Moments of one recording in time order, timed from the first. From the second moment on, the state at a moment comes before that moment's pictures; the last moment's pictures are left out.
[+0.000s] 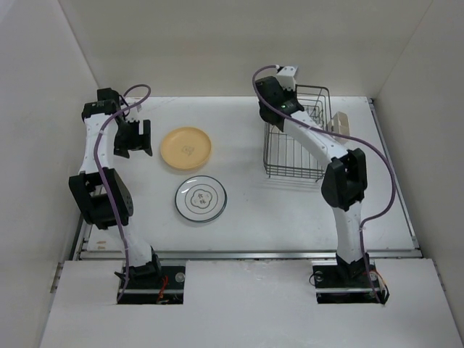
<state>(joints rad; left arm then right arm) 0.21 1.80 1.73 -1.18 0.18 0.15 0.50 2.16 2.07 -0.56 1.06 0.31</state>
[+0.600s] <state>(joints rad) 0.20 1.73 1.73 -1.20 0.64 0.28 0.55 1.86 2.00 -0.38 0.53 0.02</state>
